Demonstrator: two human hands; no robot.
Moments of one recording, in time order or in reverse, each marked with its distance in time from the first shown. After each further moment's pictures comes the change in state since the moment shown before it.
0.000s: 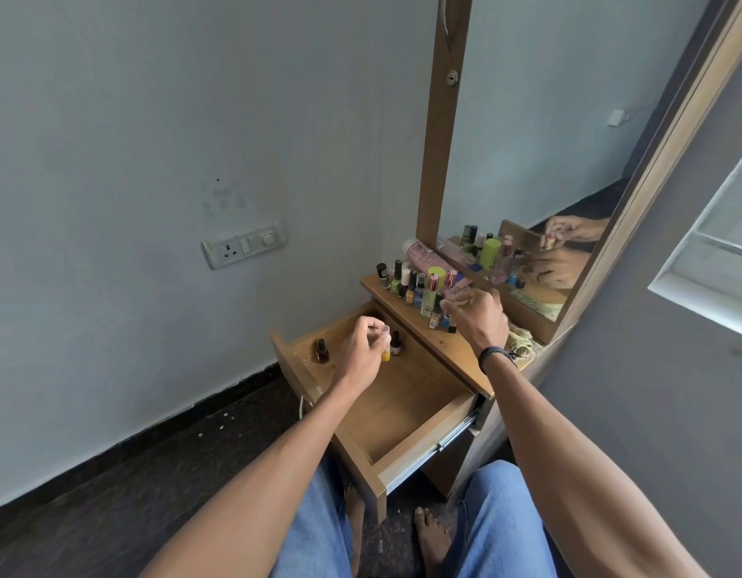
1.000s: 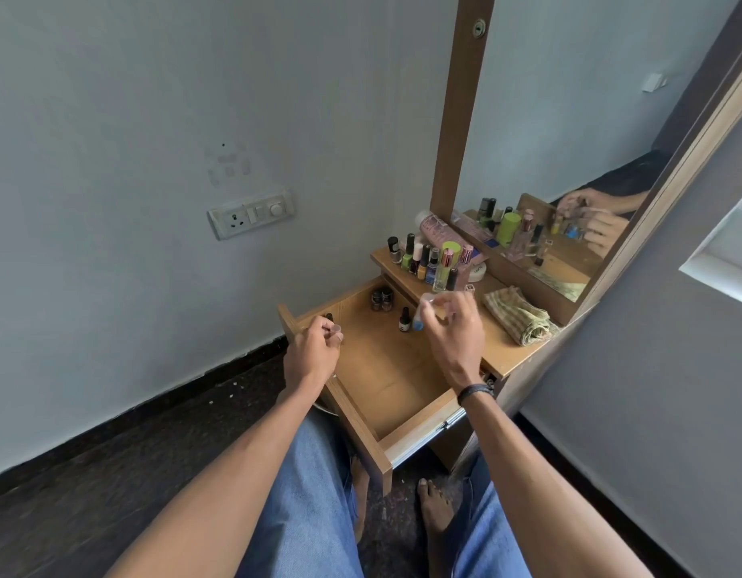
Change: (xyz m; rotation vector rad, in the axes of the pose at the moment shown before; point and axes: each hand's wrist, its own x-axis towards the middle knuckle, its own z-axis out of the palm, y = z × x) left_hand -0.018 -0.058 -0.054 0.499 0.264 -0.171; right_hand -0.081 -0.007 0.040 0.326 0.117 -0.330
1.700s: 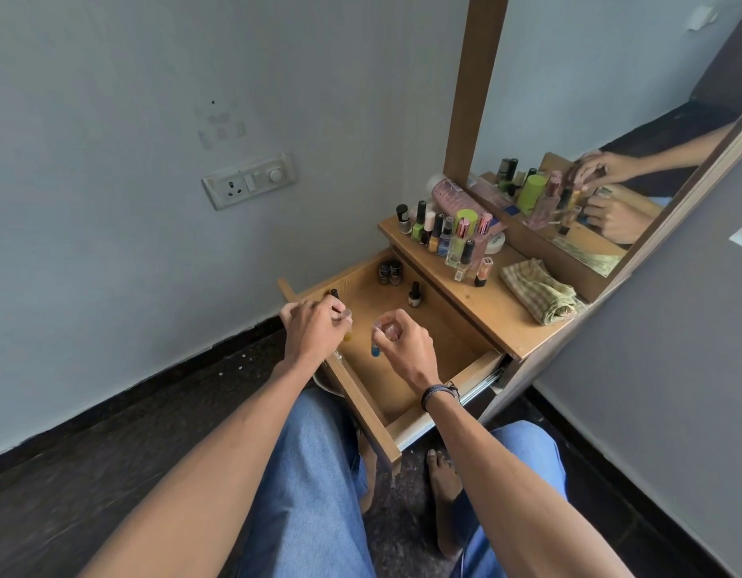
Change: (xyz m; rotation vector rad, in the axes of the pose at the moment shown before) left_hand 0.023 -0.017 0.015 0.264 0.018 0.229; right_hand -0.055 0.020 0.080 0.064 -0.492 0.213
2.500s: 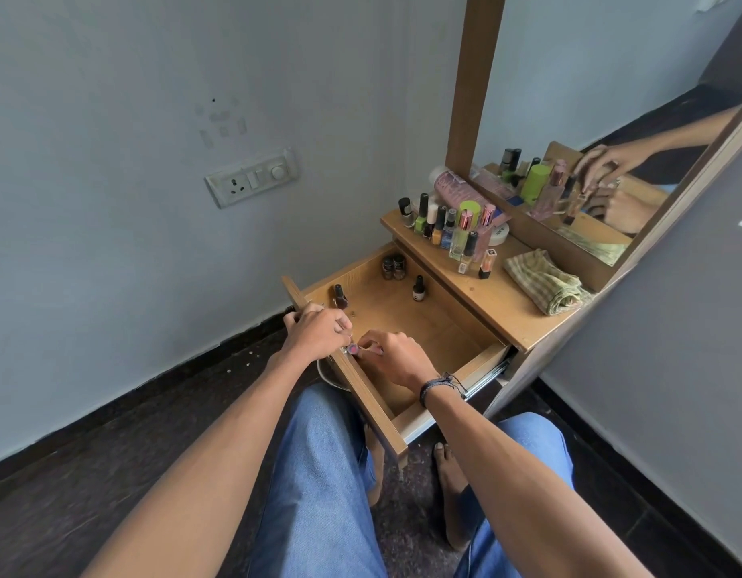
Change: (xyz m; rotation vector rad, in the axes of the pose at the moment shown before) left_hand -0.003 -0.006 -0.021 0.000 -0.444 0.019; right_hand 0.001 0.009 0.019 -0.331 -0.342 -0.173
